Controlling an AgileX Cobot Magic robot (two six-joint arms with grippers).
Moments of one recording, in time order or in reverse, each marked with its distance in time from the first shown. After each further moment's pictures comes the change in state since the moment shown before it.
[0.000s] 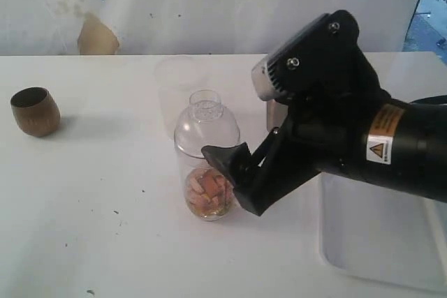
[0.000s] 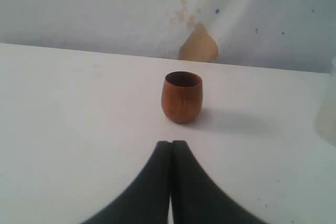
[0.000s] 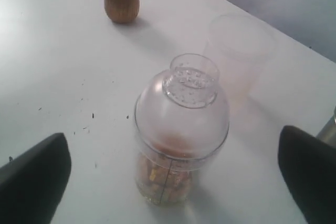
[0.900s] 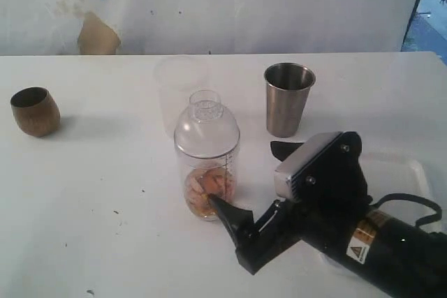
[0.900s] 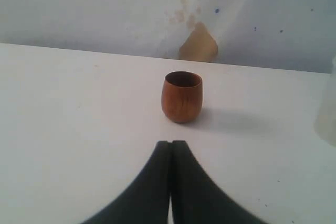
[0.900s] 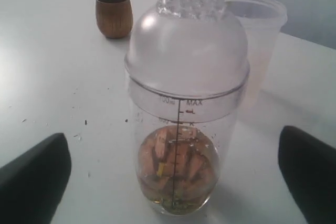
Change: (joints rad) left arm 0.000 0.000 0.000 0.000 0.000 0.000; right arm 0.000 0.339 0.388 0.110 -0.923 0.006
